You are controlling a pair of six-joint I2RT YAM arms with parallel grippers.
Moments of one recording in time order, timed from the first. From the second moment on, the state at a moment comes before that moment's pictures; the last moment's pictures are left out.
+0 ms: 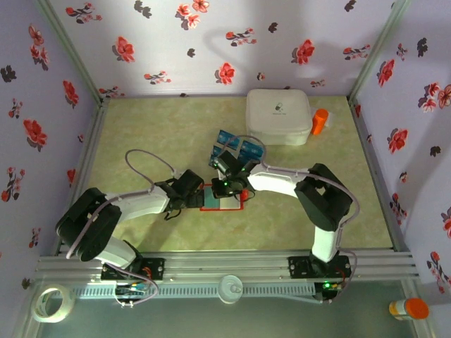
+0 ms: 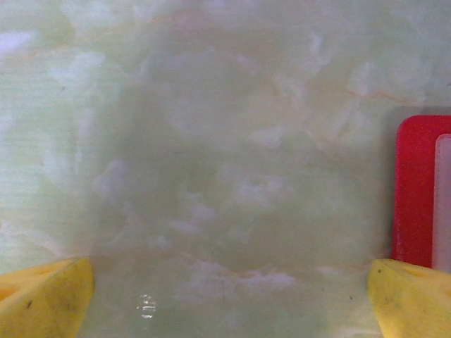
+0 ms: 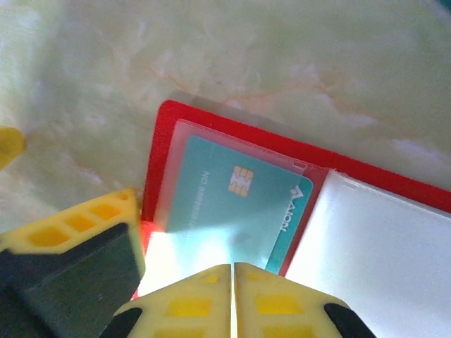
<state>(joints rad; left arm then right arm) -0.76 1.49 0.66 -0.36 -0.32 -0.70 0.87 1.83 1.14 -0.39 -0.20 0.60</state>
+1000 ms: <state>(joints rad) -0.76 1.49 0.66 -0.36 -0.32 -0.70 0.89 1.91 1.18 -0.43 -0.17 0.57</state>
